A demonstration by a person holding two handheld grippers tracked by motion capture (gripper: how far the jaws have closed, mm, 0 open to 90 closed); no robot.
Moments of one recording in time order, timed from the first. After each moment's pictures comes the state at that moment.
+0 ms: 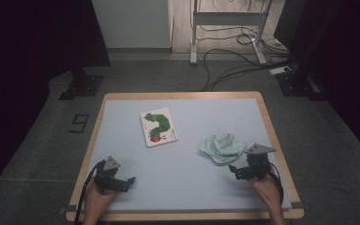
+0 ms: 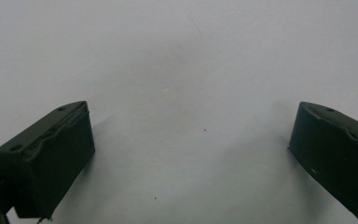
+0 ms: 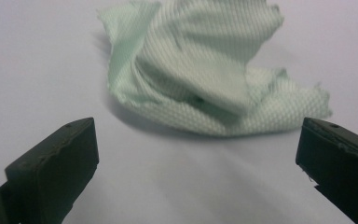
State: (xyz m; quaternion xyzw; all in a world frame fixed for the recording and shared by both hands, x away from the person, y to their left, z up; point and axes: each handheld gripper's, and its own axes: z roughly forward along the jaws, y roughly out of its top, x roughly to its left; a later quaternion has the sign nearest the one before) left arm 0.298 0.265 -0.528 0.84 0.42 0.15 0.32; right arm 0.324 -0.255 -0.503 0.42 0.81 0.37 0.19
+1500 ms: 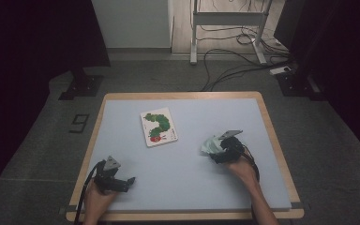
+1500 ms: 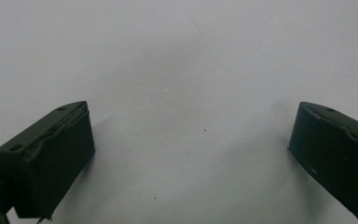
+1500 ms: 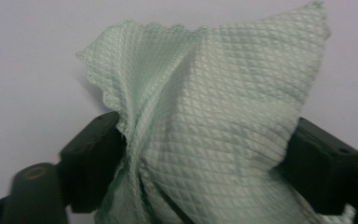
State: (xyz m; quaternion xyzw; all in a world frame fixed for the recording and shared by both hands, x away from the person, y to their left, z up) left arm 0.298 0.264 -0.528 0.84 0.42 0.15 0.32; right arm 0.397 -0.192 -0.522 0.39 0.85 0.32 0.14
